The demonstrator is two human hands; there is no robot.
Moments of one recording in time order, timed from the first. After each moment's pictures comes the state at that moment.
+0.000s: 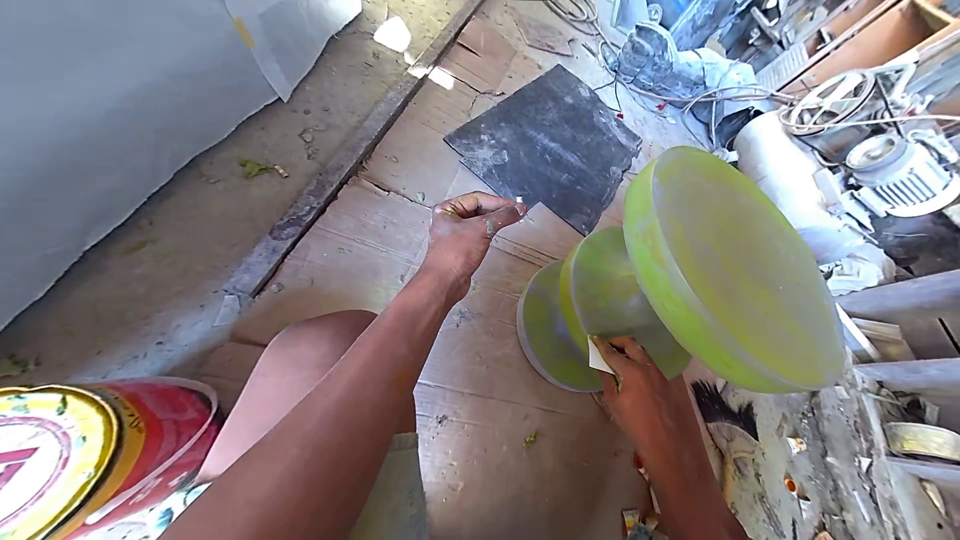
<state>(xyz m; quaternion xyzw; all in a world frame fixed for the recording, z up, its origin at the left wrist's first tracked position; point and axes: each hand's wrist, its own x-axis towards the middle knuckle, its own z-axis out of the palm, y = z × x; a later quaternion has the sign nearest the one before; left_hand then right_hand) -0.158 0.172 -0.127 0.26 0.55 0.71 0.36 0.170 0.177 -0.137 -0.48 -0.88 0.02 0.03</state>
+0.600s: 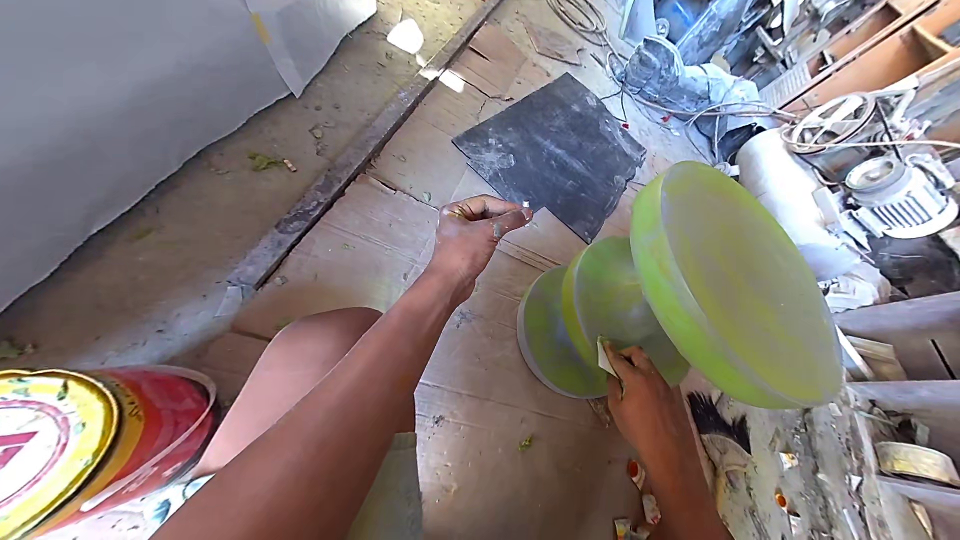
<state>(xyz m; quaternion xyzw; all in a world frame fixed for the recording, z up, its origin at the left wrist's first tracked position) -0.162 0.170 -0.126 0.25 0.55 0.71 0.37 0.163 0.178 -0.125 -0.52 -0.85 -0.01 -0.04</state>
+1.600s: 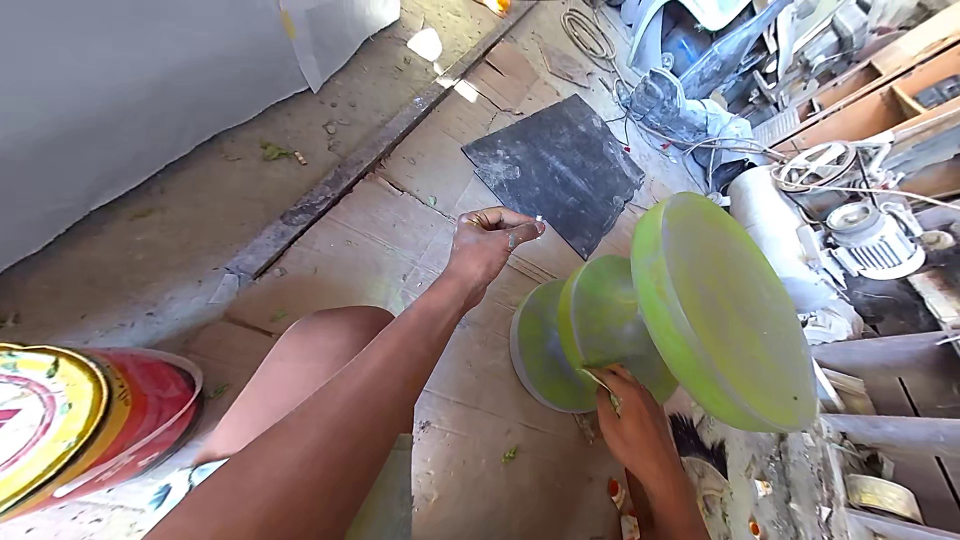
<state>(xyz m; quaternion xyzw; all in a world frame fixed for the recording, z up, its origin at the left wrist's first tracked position) -0.161 0.176 -0.127 0.25 0.54 0.72 0.37 0.164 0.180 -0.109 -0.47 -0.87 0.10 -0.01</state>
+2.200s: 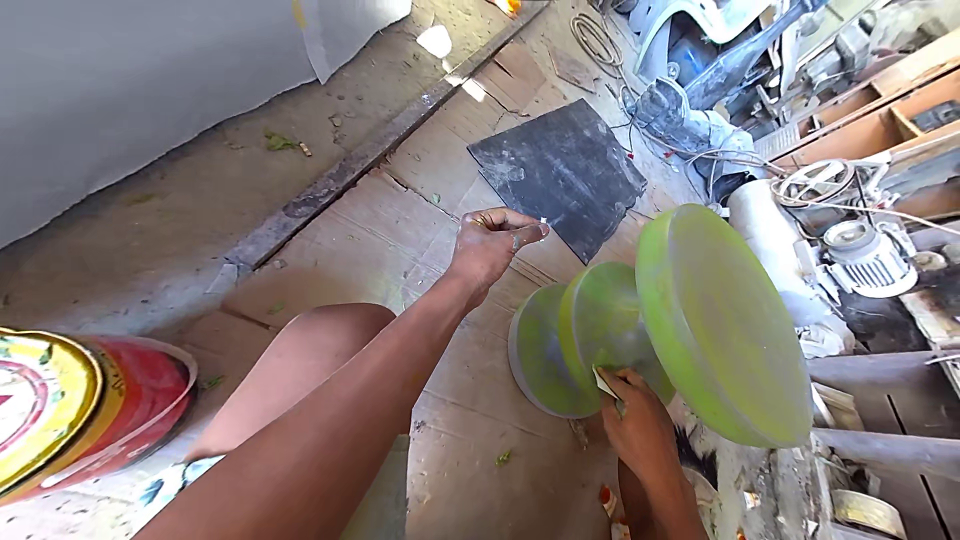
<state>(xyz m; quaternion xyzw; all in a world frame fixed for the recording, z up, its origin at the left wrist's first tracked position) -0.164 0.174 -0.127 0.24 0.54 0.72 0.36 0.176 0.194 -0.115 -0.48 -0.88 0.04 -0.02</state>
